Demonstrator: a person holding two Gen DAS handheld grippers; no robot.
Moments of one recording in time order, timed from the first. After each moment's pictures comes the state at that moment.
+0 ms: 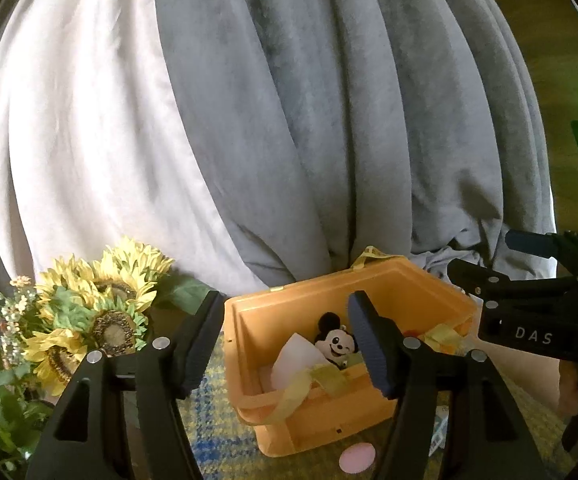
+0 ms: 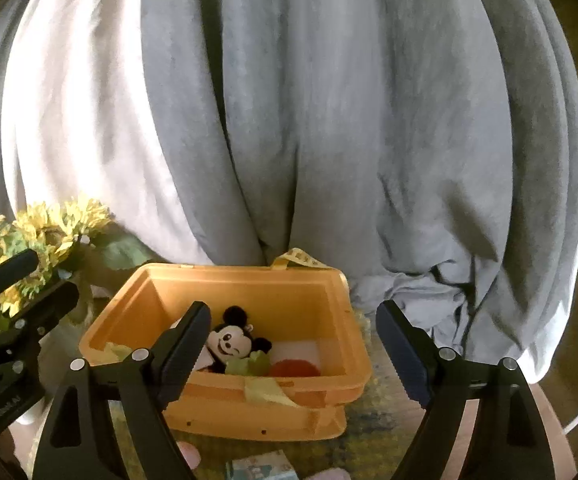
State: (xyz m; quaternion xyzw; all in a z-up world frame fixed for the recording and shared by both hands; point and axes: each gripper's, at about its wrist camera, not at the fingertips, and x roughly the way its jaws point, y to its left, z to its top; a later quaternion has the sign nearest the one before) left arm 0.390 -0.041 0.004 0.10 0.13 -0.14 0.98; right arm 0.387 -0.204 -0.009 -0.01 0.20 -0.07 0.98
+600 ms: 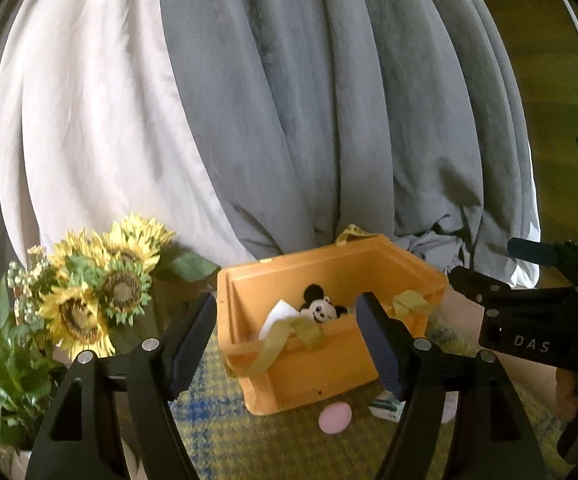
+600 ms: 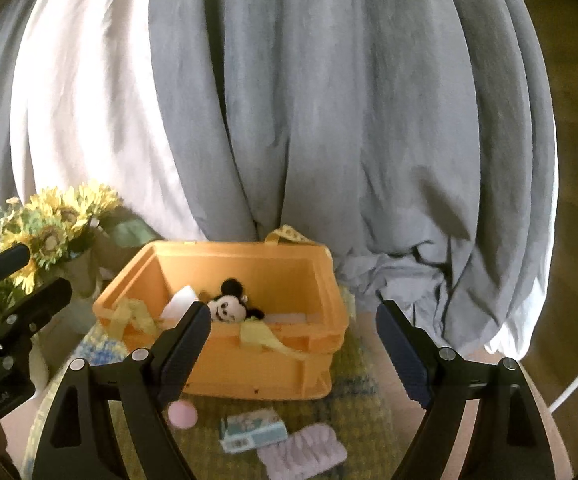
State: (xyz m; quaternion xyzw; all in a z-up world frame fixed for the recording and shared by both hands) left arm 0.343 -0.039 -0.005 0.09 0.16 -0.14 0.97; right arm 0.335 -0.201 -0.019 0.00 0.22 -0.07 0.97
